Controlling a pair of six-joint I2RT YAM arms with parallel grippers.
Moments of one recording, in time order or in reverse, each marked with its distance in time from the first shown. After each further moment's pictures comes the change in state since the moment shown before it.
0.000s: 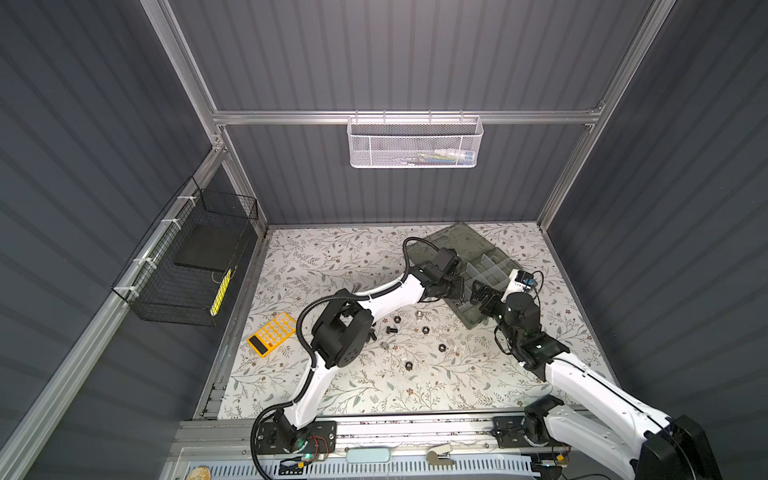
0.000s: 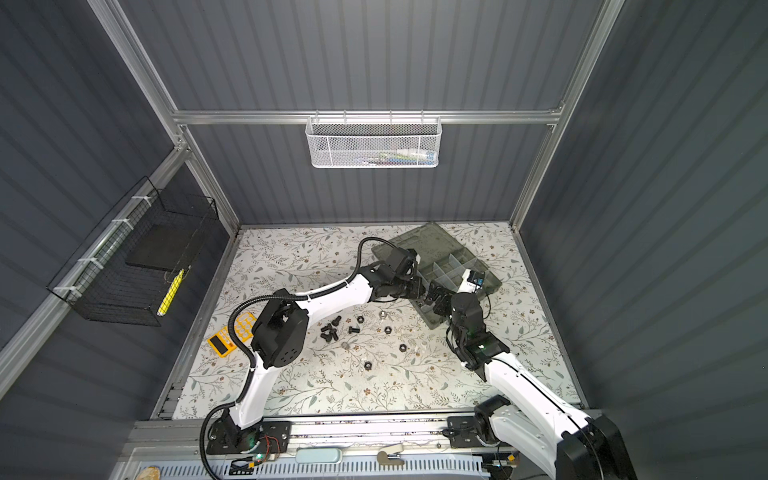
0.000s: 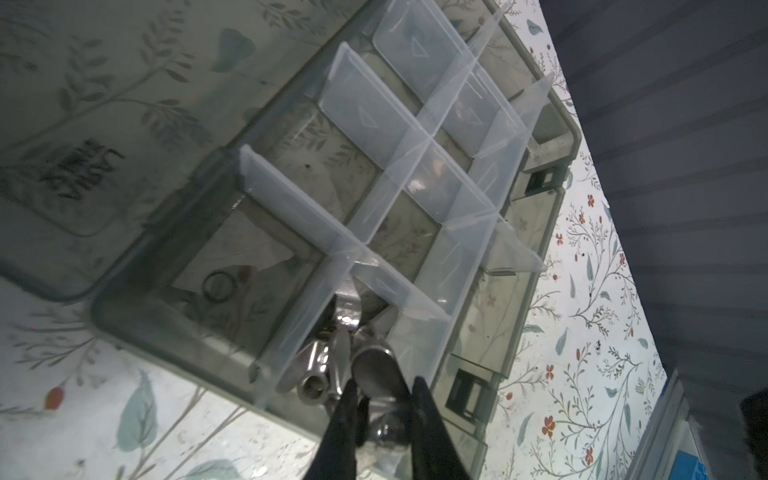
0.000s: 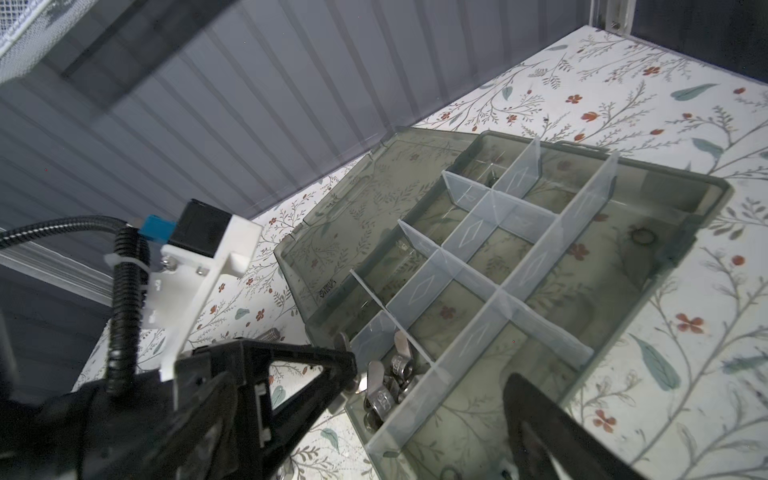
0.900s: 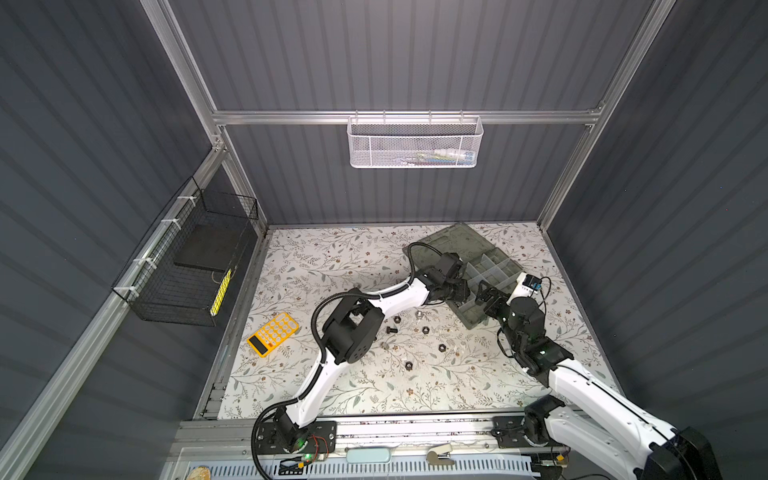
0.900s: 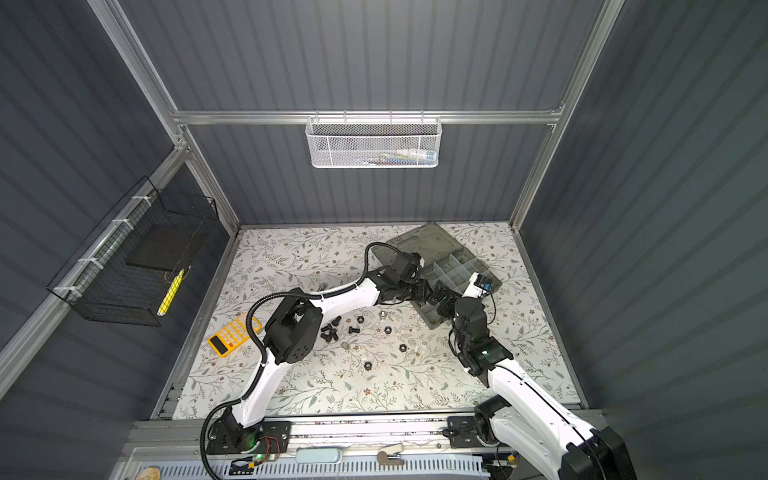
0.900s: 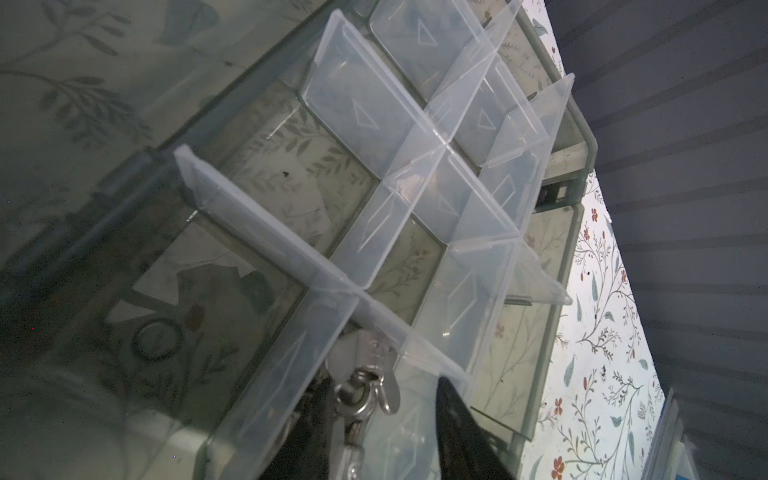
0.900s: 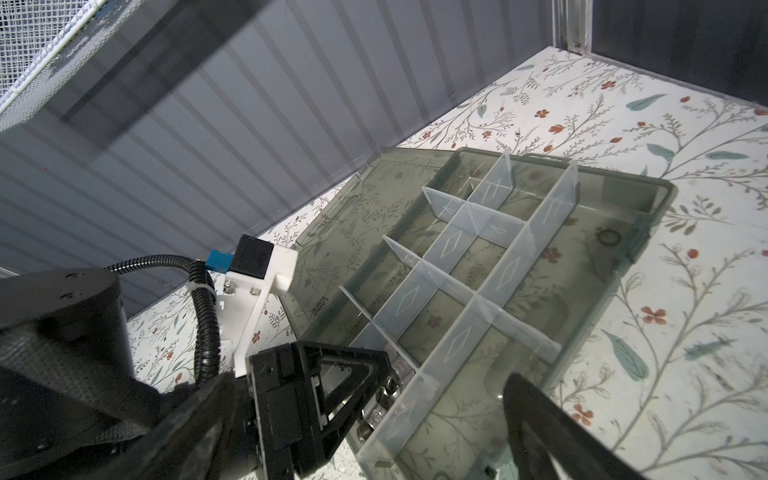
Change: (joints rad) left arm -0.004 0.090 0.018 0.093 0.026 -0.042; right arm -0.006 -0.042 -0.028 0.007 0.047 0.029
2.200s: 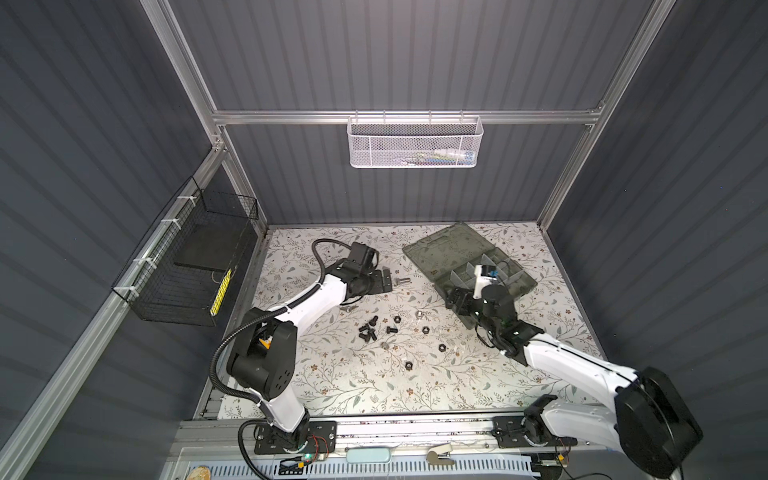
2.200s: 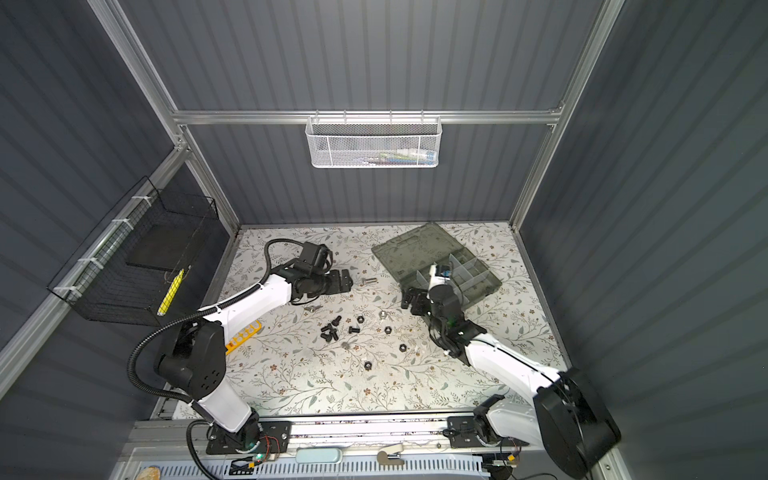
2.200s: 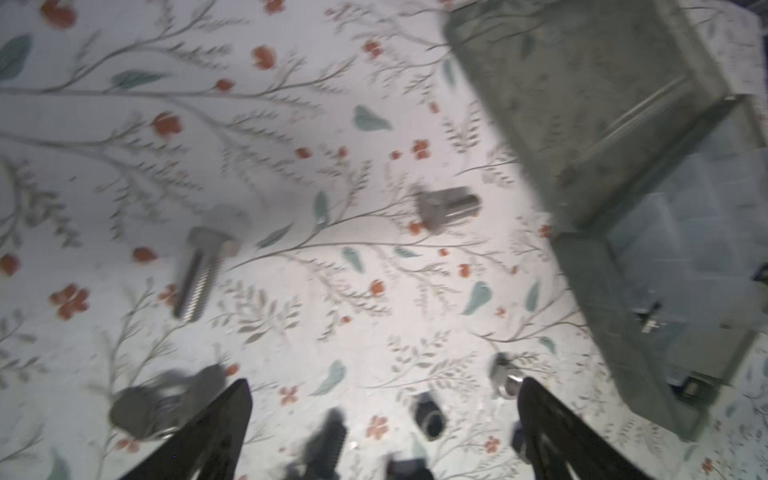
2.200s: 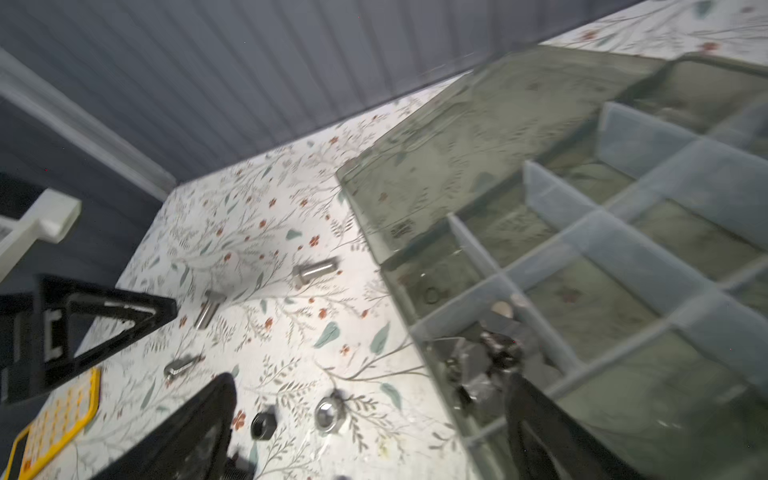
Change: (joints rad) left arm 0.420 -0.656 -0.685 -0.188 -0.150 0.125; right arm 0.172 0.359 0.176 0.069 -0.220 -0.141
